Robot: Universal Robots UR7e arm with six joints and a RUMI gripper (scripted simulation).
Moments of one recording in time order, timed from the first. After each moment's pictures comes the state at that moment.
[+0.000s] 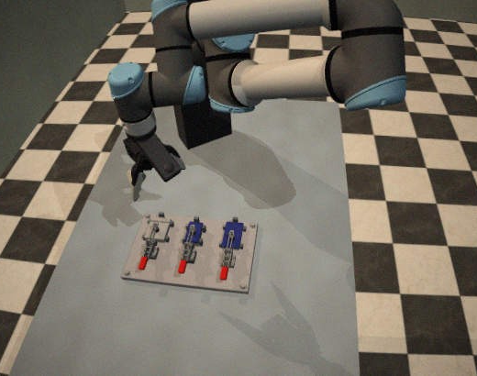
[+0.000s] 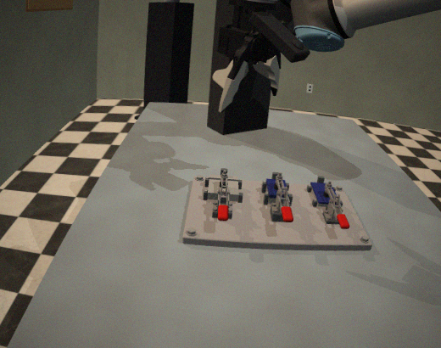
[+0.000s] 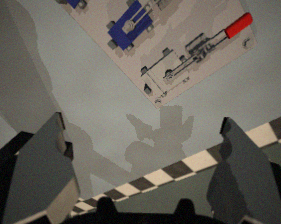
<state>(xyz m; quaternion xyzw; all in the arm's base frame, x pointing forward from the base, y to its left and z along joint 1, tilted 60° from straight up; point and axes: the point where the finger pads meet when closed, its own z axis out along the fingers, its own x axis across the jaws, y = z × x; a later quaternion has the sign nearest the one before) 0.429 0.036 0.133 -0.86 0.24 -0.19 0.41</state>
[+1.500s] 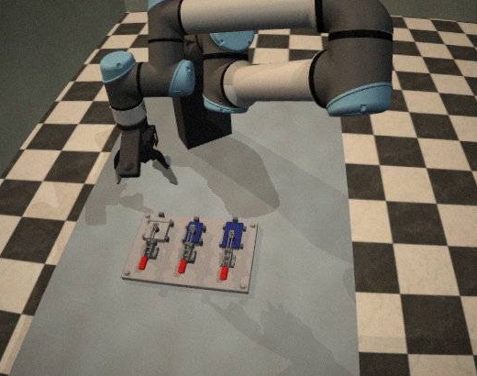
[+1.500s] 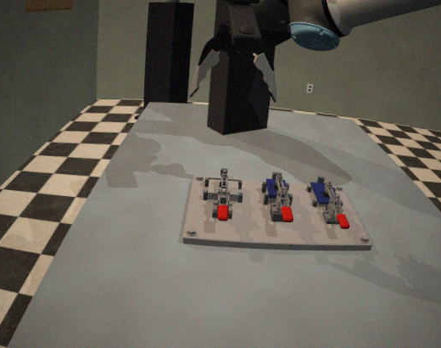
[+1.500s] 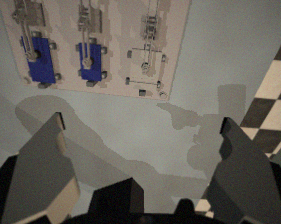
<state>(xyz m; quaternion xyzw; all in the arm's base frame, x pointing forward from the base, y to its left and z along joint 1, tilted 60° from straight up) 0.444 0.005 0.126 -0.69 0.53 -0.05 0.49</state>
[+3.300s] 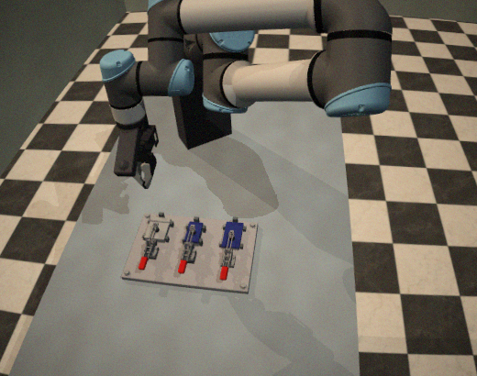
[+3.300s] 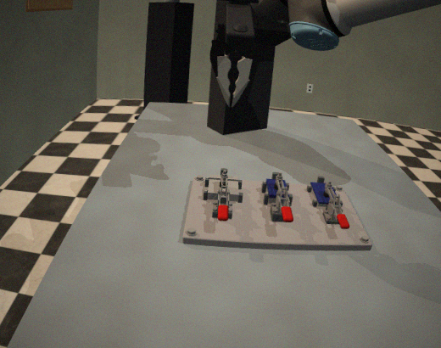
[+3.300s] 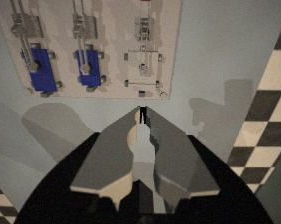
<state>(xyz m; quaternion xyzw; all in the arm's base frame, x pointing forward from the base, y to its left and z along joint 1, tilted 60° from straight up) 0.445 0.001 0.125 -0.66 0.56 -0.04 0.50</state>
